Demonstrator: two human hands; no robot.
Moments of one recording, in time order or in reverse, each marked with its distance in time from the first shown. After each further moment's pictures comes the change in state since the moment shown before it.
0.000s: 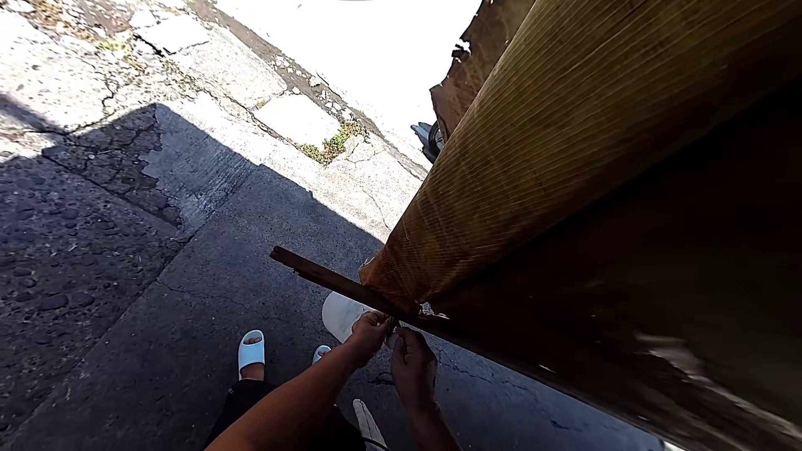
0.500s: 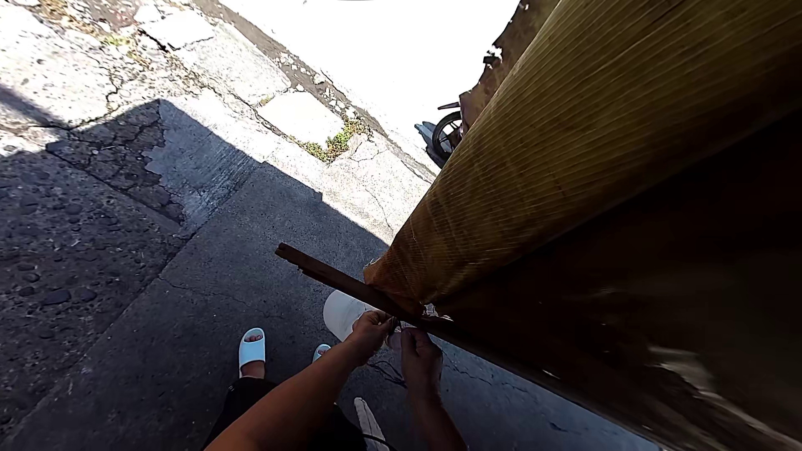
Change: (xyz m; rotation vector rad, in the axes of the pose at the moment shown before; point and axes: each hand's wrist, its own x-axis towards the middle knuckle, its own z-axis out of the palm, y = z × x) left_hand 0.003 0.005 -0.006 -0.035 -0.022 -0.015; right_hand 0.016 -0.001 -0.003 0.062 -0.084 0.237
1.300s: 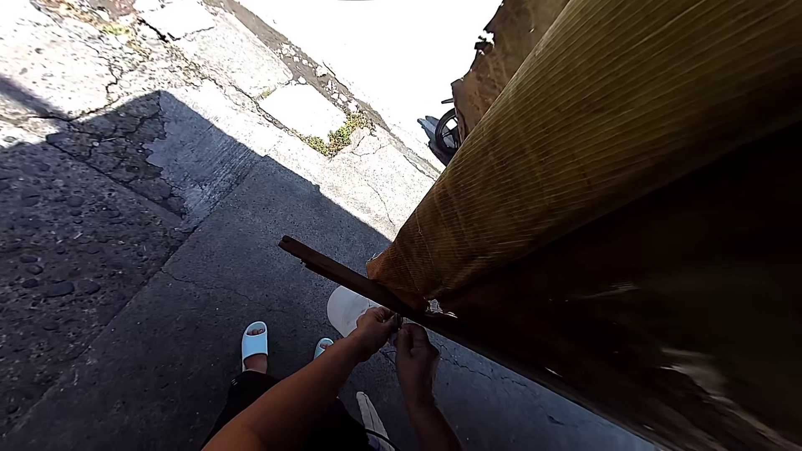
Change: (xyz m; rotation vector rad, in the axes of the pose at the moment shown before) left_hand -0.005 -0.004 -0.004 0.159 -0.076 -0.004; right_hand -0.019 0.007 0.020 0.076 0.102 -0.135
